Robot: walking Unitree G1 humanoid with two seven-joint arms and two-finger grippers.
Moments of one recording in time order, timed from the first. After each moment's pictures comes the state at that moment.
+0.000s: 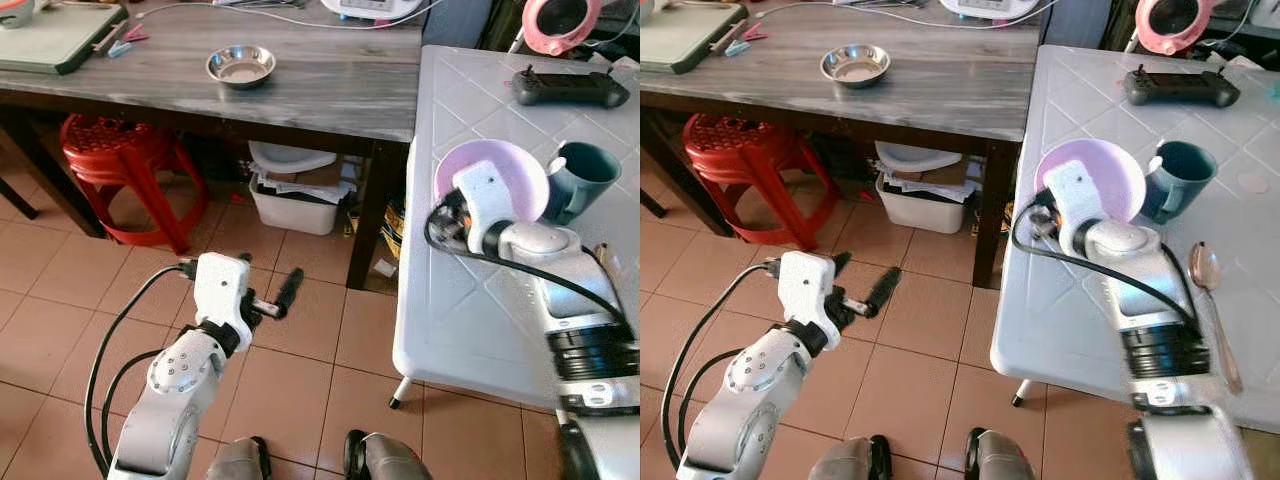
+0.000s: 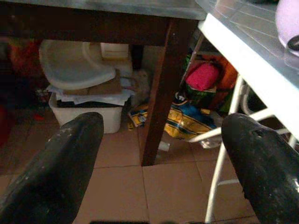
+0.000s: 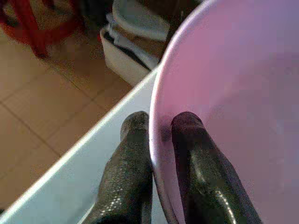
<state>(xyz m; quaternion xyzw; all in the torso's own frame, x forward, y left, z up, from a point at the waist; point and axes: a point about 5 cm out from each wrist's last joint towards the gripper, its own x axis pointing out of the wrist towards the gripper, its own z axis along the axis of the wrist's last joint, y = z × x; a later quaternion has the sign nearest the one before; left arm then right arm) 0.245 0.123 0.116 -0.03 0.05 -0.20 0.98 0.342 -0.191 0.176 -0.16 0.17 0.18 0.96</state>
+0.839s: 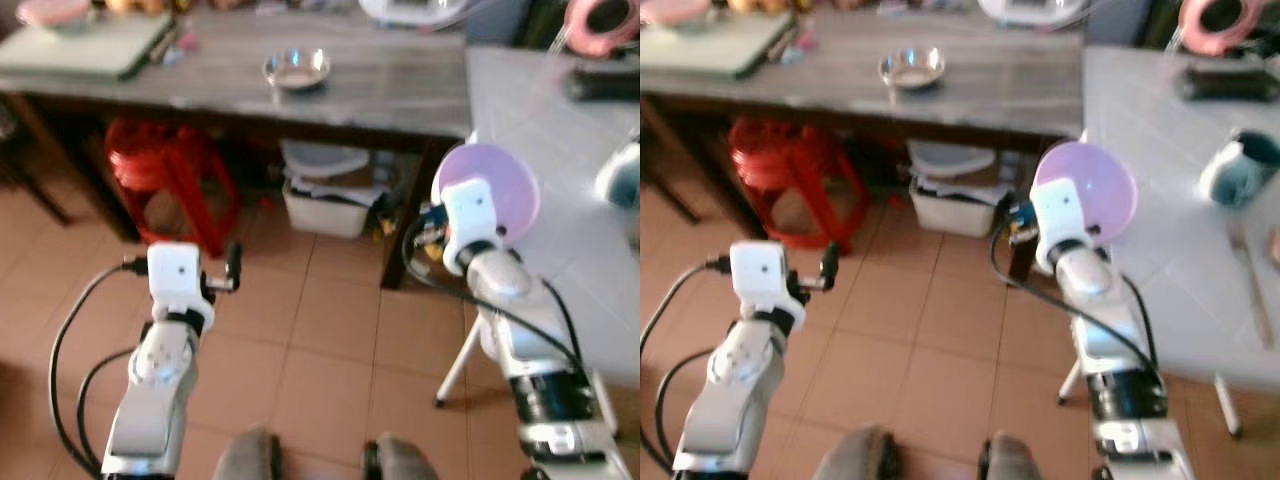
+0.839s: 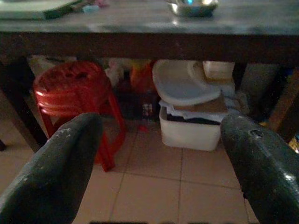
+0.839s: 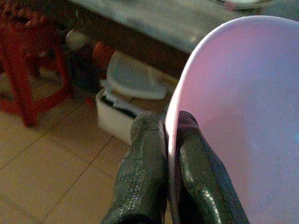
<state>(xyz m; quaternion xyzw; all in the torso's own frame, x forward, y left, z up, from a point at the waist) 0.262 0.164 0.118 0.01 0.01 -0.01 1.00 0.328 -0.170 0.154 -0.15 0.04 0.09 0.98</state>
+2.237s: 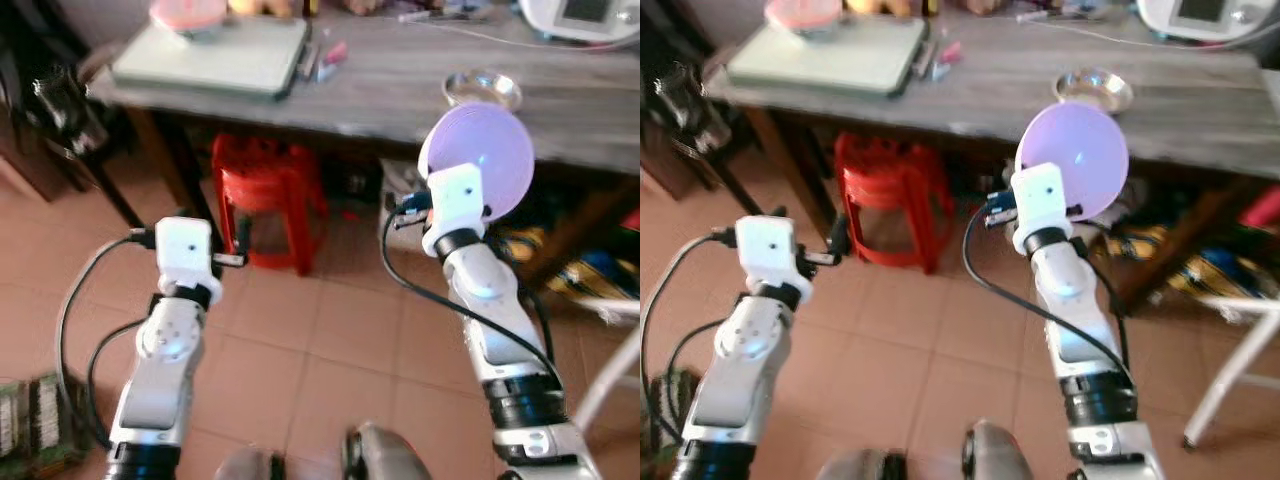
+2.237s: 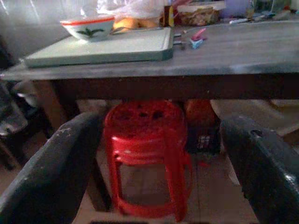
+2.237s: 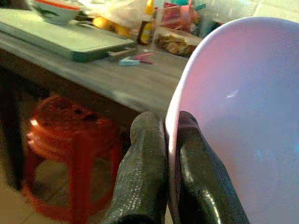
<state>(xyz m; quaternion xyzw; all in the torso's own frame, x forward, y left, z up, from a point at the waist) 0.279 0.141 0.137 0.03 -0.06 -0.05 1.00 0.326 -0.149 0.175 -0.14 -0.08 0.07 0.98</state>
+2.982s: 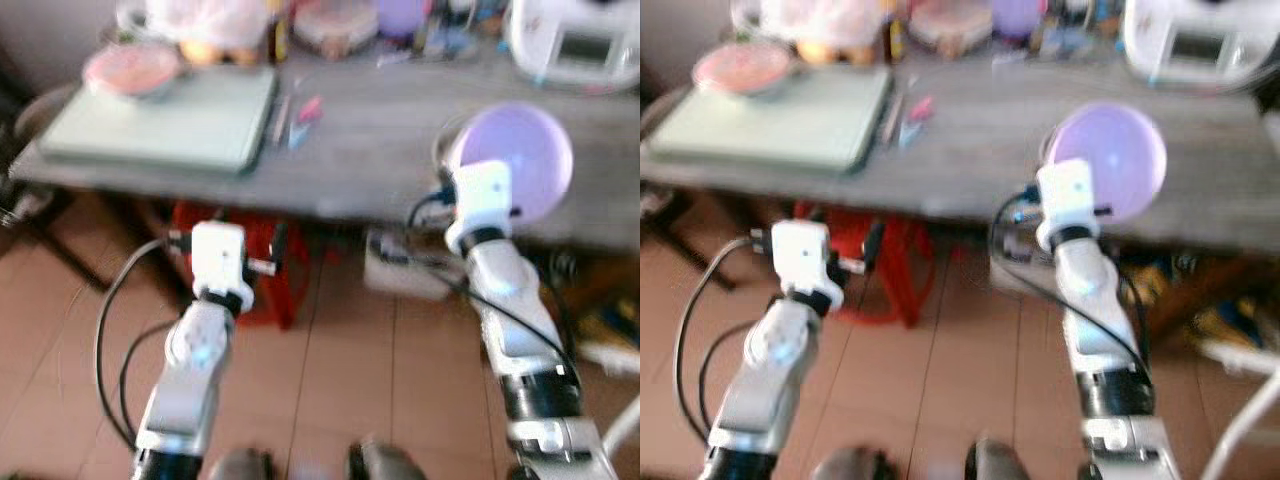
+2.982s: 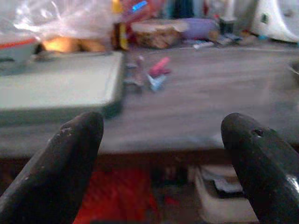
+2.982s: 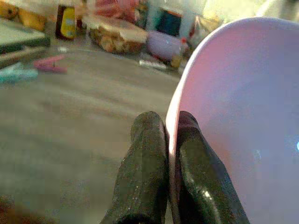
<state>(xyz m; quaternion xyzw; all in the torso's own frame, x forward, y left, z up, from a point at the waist) 0.275 0.123 0.139 0.02 -0.07 -0.10 0.99 0.331 -0.162 0.175 -0.13 -0.07 0.03 0.99</state>
